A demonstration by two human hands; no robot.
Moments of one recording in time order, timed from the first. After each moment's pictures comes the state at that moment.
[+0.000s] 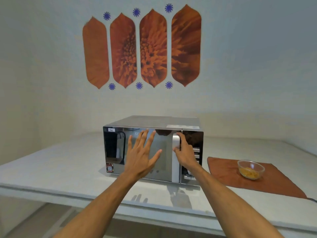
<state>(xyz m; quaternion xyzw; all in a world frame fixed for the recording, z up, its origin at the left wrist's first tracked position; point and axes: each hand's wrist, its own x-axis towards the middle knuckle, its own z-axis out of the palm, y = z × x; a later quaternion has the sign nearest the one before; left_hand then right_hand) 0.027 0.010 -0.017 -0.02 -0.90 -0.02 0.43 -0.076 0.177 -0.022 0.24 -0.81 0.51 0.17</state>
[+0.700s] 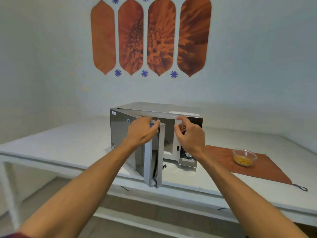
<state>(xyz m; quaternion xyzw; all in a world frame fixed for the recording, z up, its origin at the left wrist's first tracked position) 0.065 0.024 0.029 0.01 -0.91 -0.16 0.38 0.008 0.212 0.007 0.32 -0.76 0.36 0.43</state>
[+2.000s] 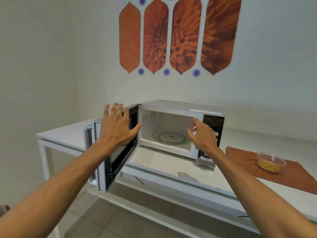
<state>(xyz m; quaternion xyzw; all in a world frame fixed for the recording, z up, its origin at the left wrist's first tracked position) 0.190 -0.050 0.031 0.19 -0.90 0.13 0.37 -0.017 0.191 -0.011 0.33 -0.83 0.32 0.32</state>
